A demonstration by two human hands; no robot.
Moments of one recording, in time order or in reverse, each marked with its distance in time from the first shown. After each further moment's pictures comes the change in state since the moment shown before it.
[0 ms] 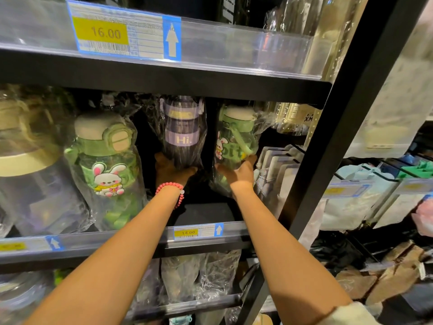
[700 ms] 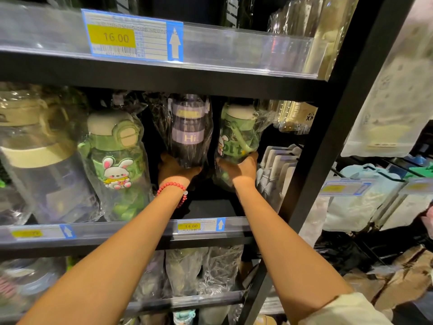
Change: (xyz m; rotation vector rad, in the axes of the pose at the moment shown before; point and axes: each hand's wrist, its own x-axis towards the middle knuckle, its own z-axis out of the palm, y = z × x) left_hand -0.004 0.006 -0.014 0.132 0.002 0.036; right_hand -0.001 -0.009 -0.004 -0.073 0.010 -0.020
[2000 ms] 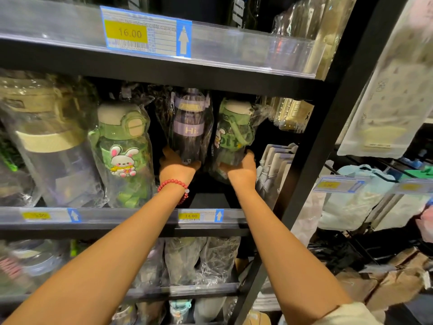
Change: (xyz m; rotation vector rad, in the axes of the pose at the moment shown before) left_hand -0.037 0.007 -0.013 0.019 0.068 0.044; right_hand -0.026 -0.003 -0.009 -0.064 -0.076 0.028
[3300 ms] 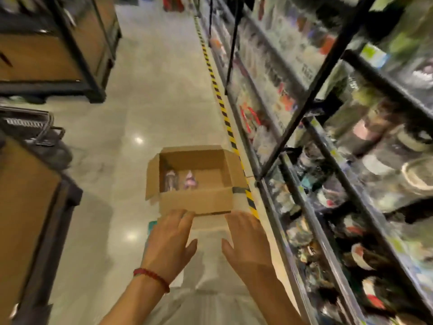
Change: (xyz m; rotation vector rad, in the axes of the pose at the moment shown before) left_hand -0.509 -0.414 -0.526 0.756 0.383 -0.772; right_hand -0.740 -0.015 0.297 -0.399 -1.413 -1.433
